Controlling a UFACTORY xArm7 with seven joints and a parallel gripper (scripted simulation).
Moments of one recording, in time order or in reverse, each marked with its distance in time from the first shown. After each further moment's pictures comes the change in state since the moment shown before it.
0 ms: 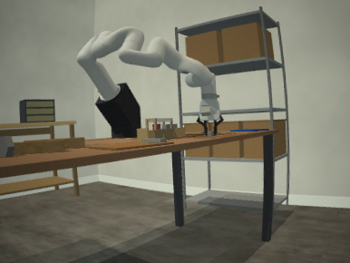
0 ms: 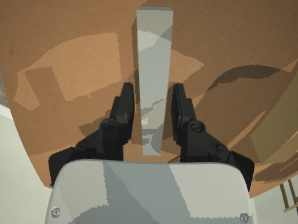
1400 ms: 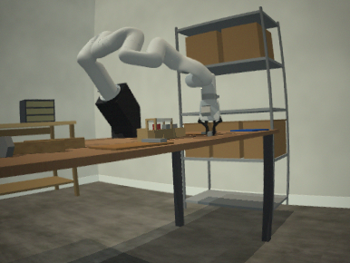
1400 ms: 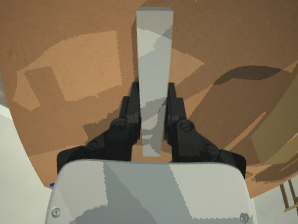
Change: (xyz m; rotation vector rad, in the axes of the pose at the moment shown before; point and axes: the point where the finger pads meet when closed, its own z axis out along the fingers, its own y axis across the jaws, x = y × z) arm 0.000 0.000 0.001 0.000 0.000 0.000
